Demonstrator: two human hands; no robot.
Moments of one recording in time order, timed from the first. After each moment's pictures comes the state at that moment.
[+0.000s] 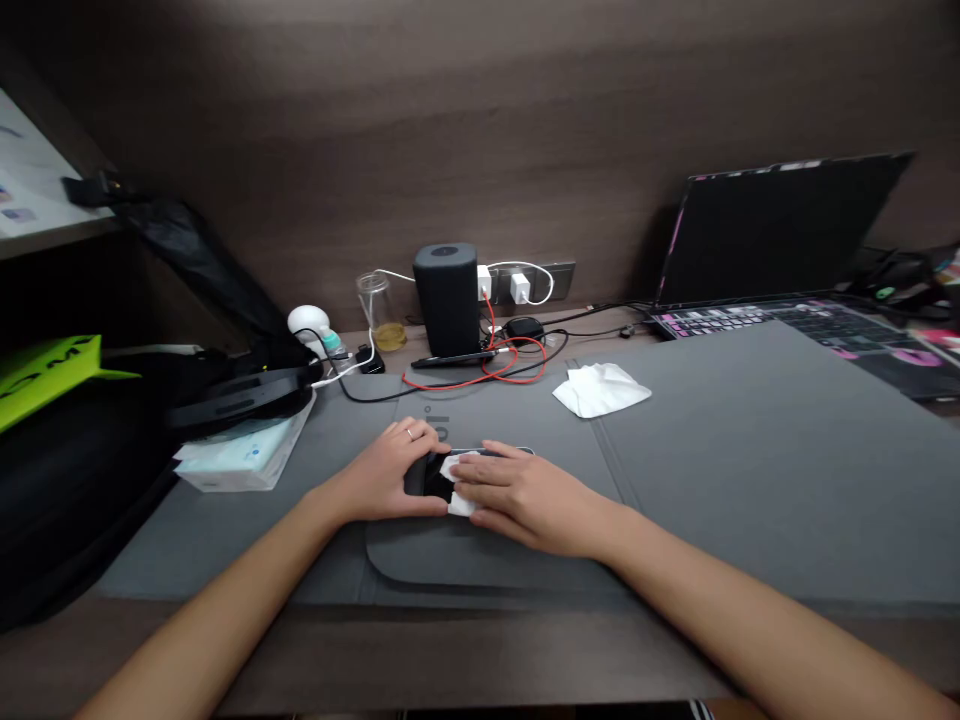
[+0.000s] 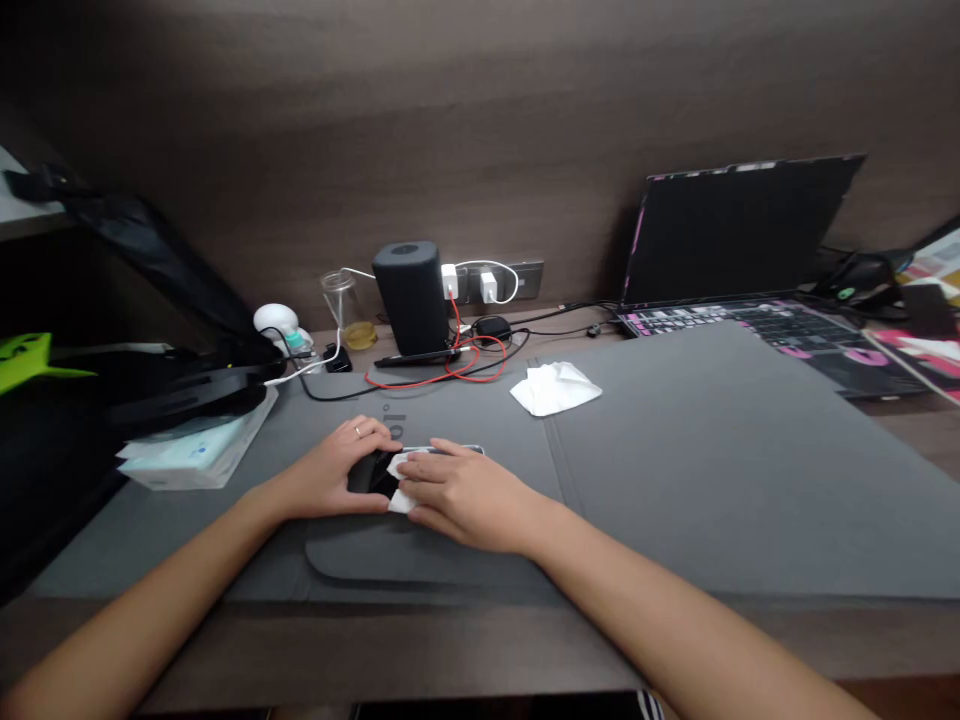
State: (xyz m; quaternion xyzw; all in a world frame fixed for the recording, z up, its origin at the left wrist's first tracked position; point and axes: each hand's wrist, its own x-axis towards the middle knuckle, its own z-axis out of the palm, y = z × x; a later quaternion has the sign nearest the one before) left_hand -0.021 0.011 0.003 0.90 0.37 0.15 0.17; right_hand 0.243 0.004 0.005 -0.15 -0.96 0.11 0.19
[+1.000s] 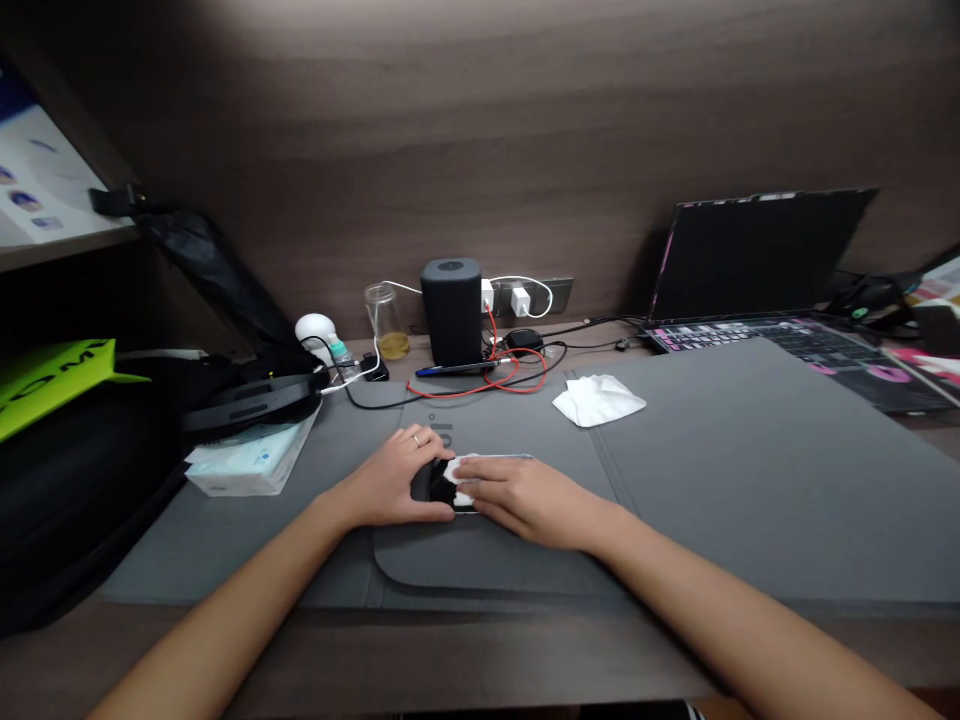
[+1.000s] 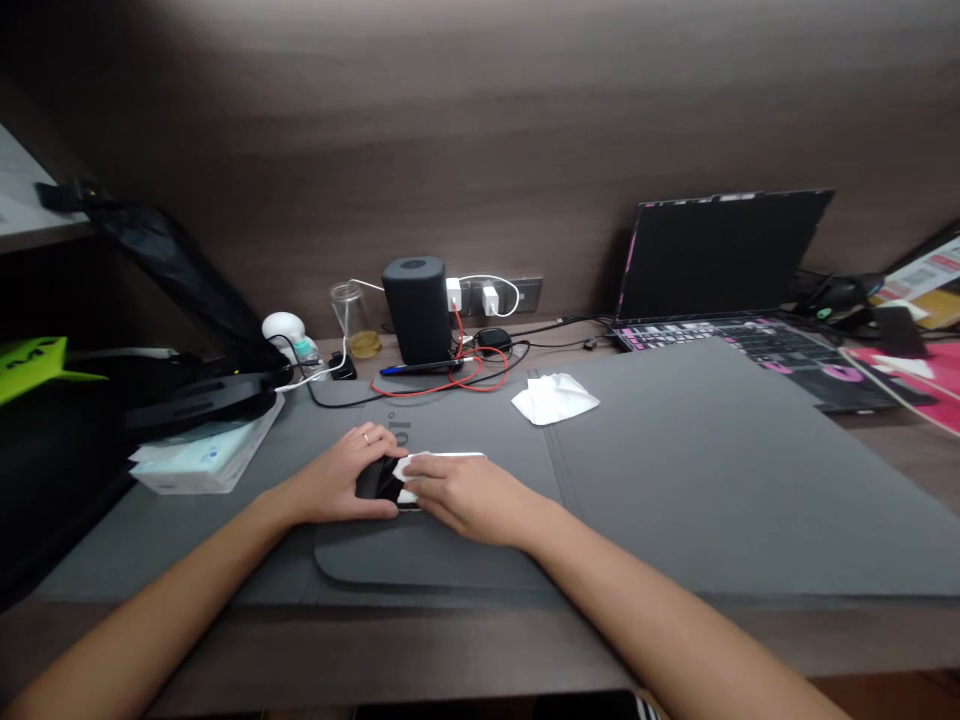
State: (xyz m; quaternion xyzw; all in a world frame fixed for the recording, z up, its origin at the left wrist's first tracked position) left_hand -0.018 0.010 0.004 0.90 0.36 0.17 0.16; right_hand 0.233 0.006 0.009 -0.17 -0.96 0.15 0.18
